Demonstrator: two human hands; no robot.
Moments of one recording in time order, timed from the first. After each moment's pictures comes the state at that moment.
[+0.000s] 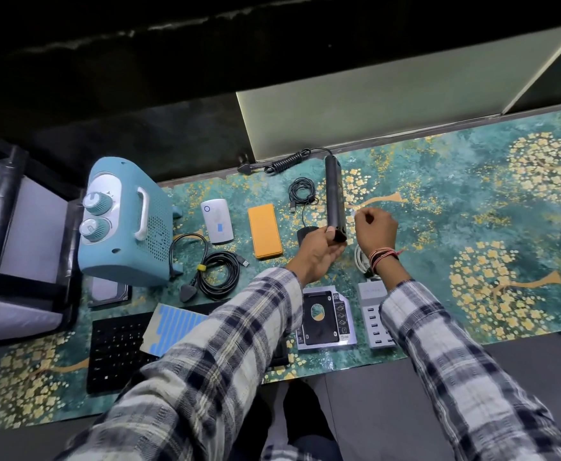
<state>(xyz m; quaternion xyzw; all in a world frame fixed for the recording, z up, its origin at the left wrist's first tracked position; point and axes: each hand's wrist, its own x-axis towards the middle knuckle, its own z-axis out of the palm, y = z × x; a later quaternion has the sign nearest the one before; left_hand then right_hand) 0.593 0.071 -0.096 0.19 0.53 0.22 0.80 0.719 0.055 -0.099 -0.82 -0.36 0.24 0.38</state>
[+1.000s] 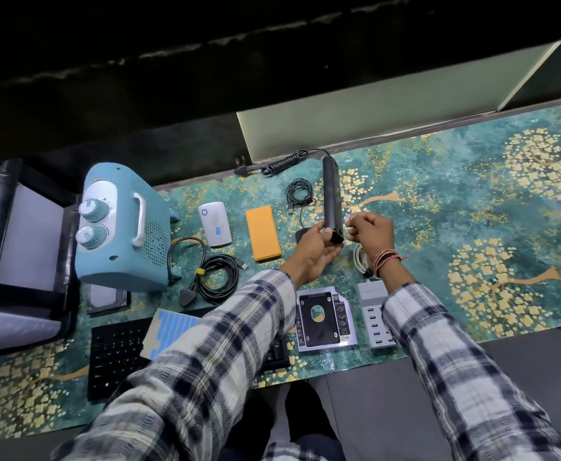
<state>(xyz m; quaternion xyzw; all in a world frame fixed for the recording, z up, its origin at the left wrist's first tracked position) 0.585 0.076 -0.100 0.22 0.51 0.22 0.80 0.719 0.051 -0.108 -0.72 -0.19 0.42 0.51</state>
